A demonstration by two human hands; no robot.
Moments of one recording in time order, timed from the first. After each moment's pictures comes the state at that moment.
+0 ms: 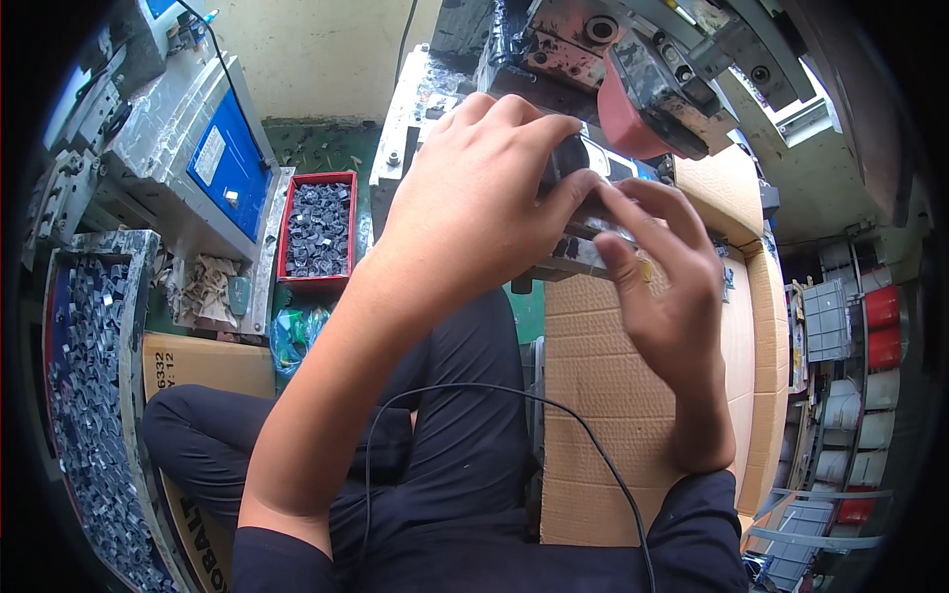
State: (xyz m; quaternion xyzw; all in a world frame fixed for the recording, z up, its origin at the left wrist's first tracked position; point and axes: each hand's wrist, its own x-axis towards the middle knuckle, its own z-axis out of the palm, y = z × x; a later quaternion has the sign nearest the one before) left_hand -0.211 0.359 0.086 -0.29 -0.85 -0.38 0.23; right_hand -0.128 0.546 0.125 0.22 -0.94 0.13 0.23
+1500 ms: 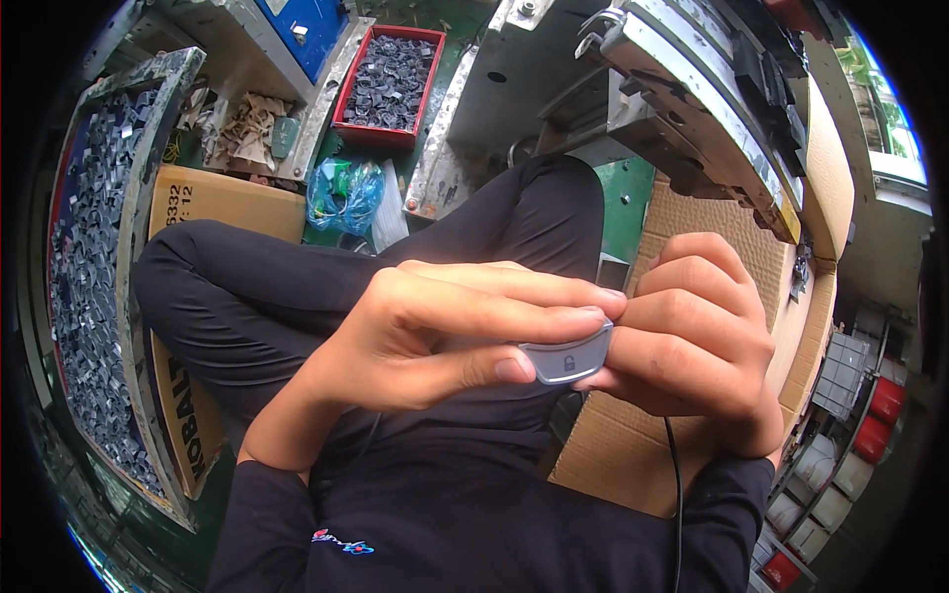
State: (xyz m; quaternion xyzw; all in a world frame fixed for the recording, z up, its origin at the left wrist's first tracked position) left_hand -0.051 0.259 0.003 -0.24 -0.51 -0.82 -0.09; right_hand -0.096 0.488 0.080 0.53 -0.79 0.29 0.12
